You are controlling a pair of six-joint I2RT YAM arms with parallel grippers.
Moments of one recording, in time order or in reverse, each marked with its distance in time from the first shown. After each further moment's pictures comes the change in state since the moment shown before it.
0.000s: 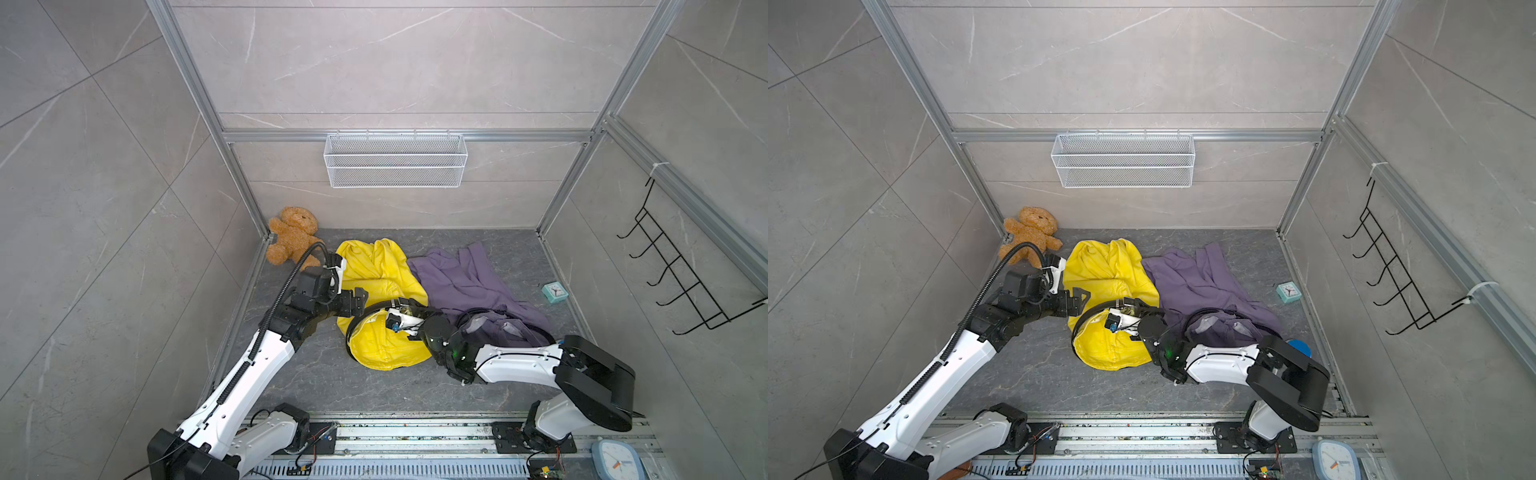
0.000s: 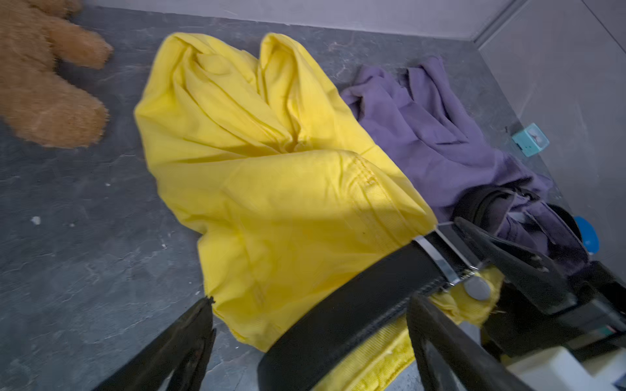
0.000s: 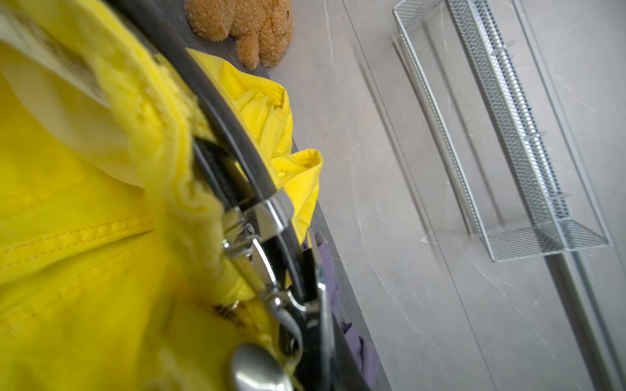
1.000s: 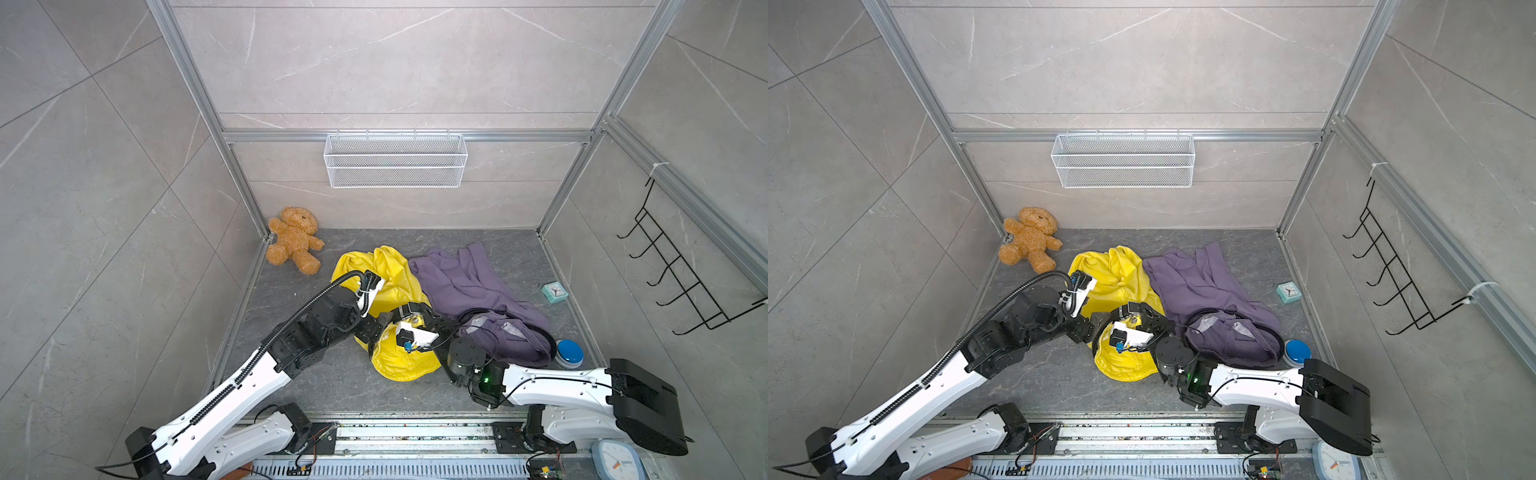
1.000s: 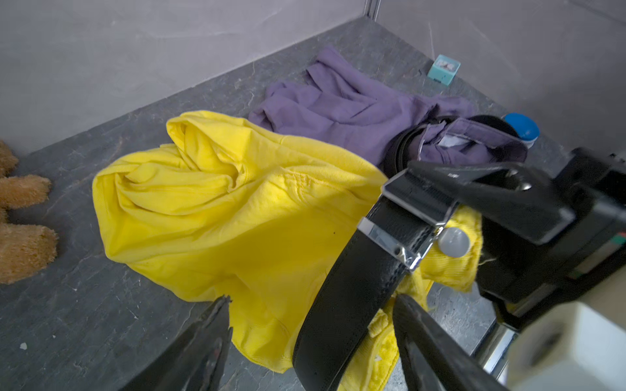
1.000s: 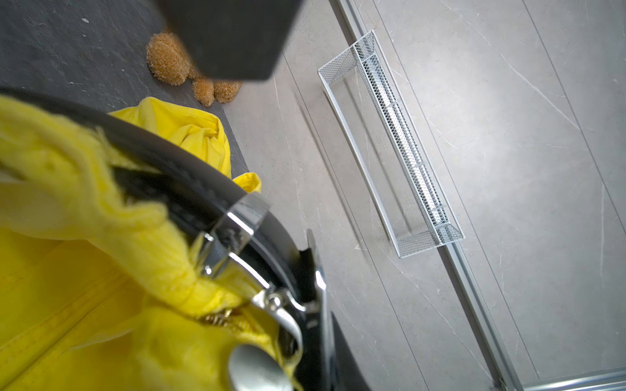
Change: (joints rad) left arm -0.311 -0.102 0.010 -0.010 -0.154 0.179; right arm 0.131 -0.312 -0.114 -0.004 0.102 -0.124
